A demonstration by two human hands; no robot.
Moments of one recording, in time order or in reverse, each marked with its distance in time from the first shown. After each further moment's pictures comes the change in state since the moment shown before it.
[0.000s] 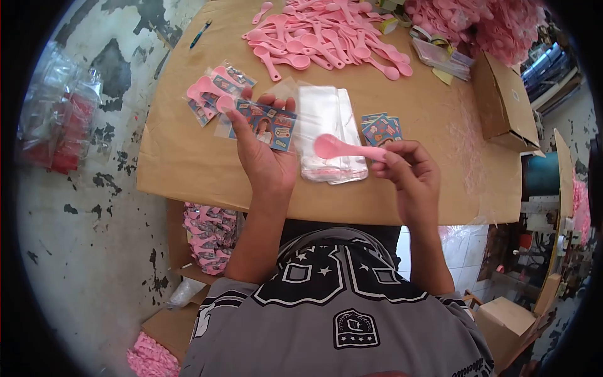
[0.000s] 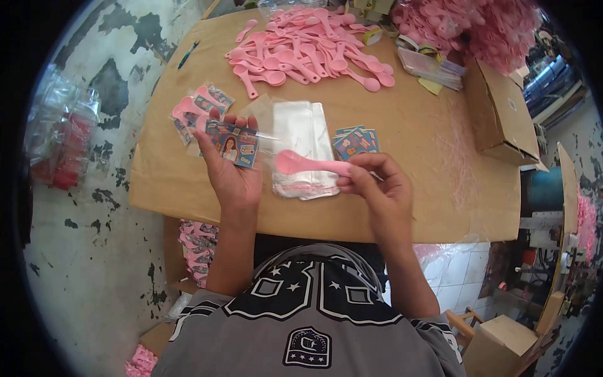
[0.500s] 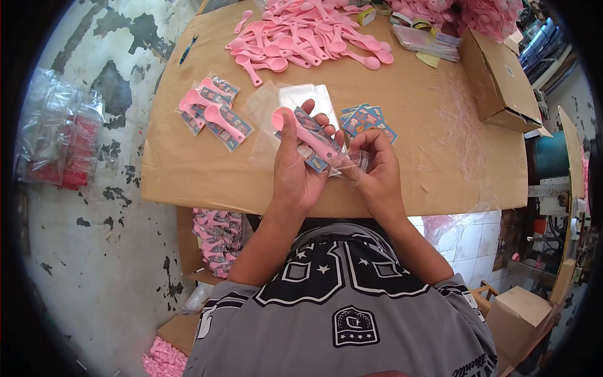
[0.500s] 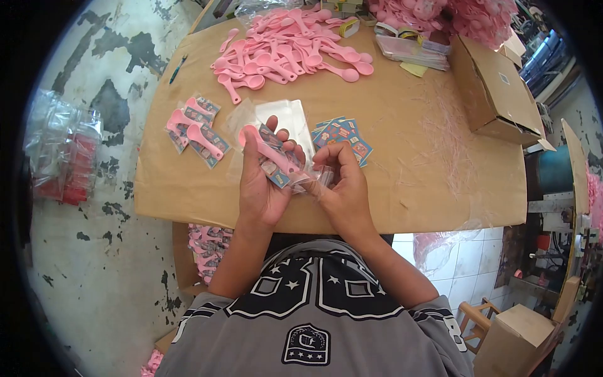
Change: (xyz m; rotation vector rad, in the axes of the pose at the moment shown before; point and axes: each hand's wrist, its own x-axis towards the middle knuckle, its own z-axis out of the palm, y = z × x) left_hand -0.050 -0.040 0.027 -0.084 -0.064 -0.563; right_hand 0.000 0.036 0.005 -0.155 -0.074 -0.181
